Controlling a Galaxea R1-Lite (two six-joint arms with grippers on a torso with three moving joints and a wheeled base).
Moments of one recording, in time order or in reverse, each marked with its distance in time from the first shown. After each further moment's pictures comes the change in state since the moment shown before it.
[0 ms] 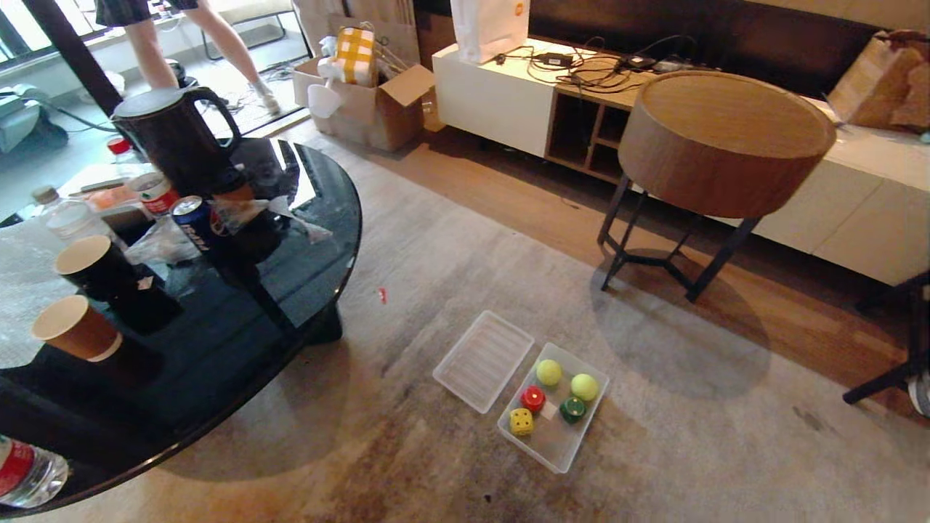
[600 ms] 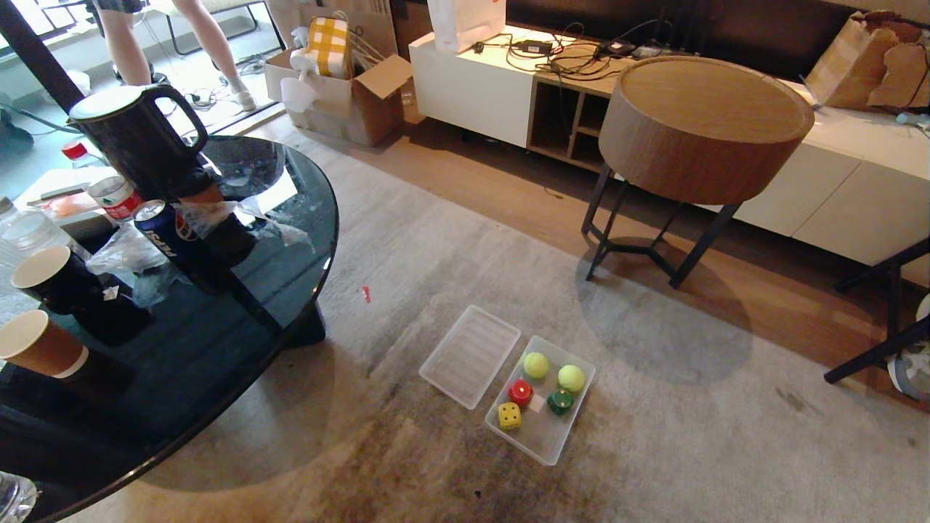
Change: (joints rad) left arm 0.000 0.000 0.000 0.000 0.000 0.001; right arm 0.000 0.000 0.000 0.000 0.000 0.001
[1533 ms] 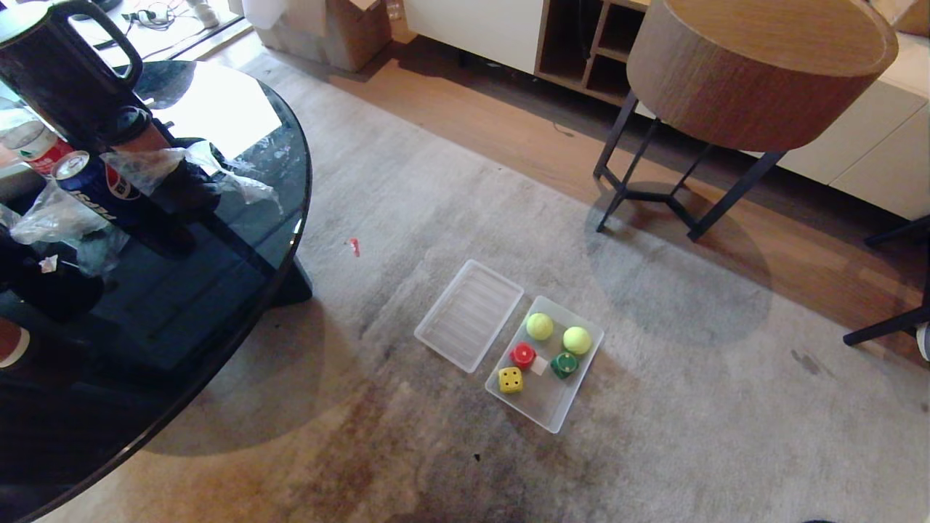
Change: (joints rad) left arm 0.000 0.000 0.000 -0.001 0.000 0.000; right arm 0.000 0.000 0.000 0.000 0.000 0.000
